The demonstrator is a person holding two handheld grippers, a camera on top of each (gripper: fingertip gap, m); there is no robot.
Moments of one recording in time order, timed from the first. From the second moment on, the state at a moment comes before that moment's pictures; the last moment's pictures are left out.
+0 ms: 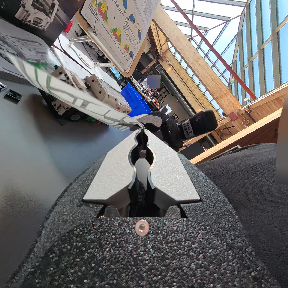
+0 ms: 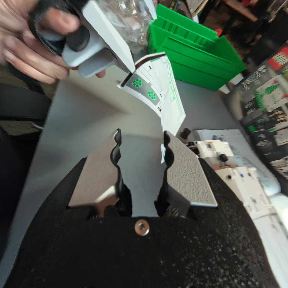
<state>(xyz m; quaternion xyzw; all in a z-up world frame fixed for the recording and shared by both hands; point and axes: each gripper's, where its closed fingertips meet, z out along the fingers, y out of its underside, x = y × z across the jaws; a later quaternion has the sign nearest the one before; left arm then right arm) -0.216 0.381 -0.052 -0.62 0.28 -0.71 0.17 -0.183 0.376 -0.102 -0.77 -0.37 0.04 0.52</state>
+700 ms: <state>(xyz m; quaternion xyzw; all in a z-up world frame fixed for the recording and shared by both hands) -0.198 0.371 -0.040 -0.61 0.28 -0.71 0.22 -0.208 0.368 -0.057 -0.81 -0.24 0.23 0.48</state>
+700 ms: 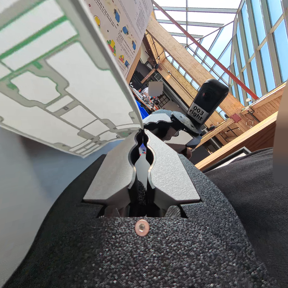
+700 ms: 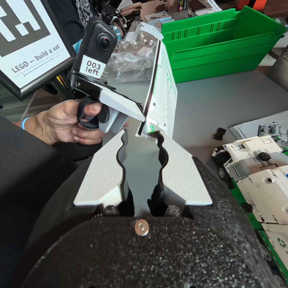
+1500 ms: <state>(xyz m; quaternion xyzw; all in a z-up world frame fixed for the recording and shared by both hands) -0.196 0.343 -0.016 -0.52 0.32 -0.75 0.24 -0.205 0.350 -0.019 -0.66 -0.10 0.60 0.44</state>
